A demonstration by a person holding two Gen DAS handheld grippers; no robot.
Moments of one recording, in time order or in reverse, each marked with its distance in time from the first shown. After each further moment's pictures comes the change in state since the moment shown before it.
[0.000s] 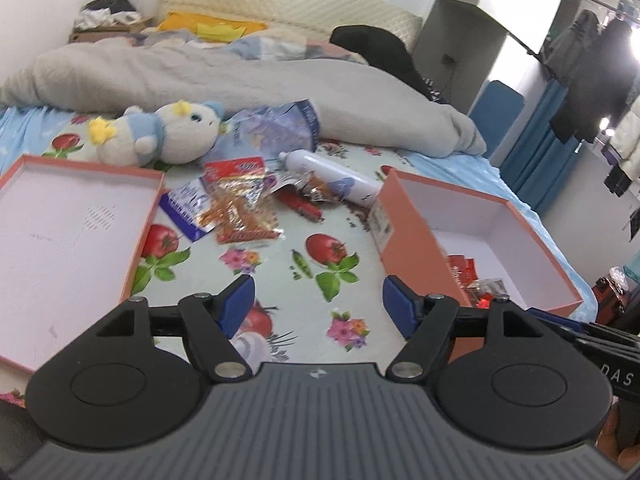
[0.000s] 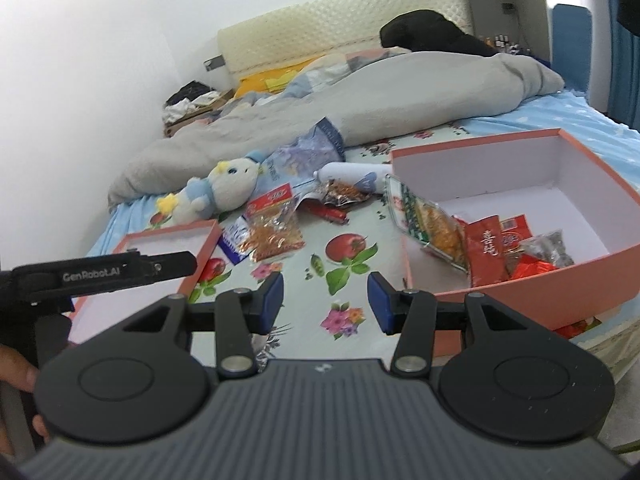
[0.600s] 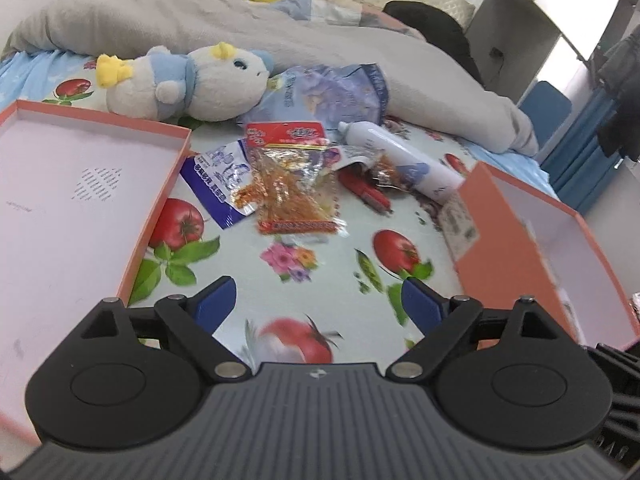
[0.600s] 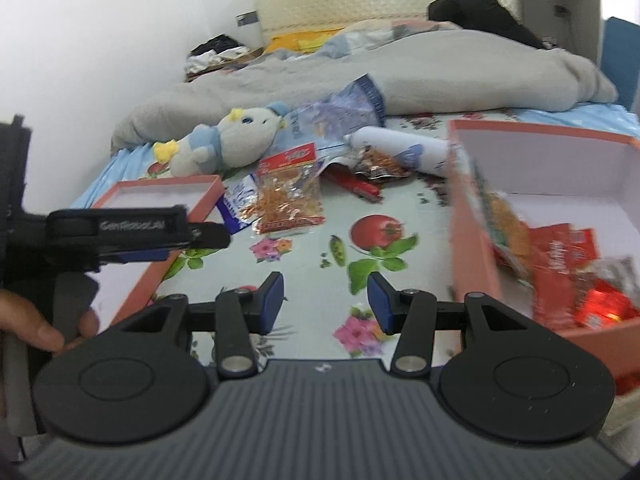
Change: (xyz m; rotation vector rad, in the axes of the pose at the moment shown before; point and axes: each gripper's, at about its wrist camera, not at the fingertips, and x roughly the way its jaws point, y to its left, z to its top) left arm 0.129 0.073 0.012 -0.109 0.071 0.062; right arm 0.119 0.023 -0.010 -0.148 0.080 0.043
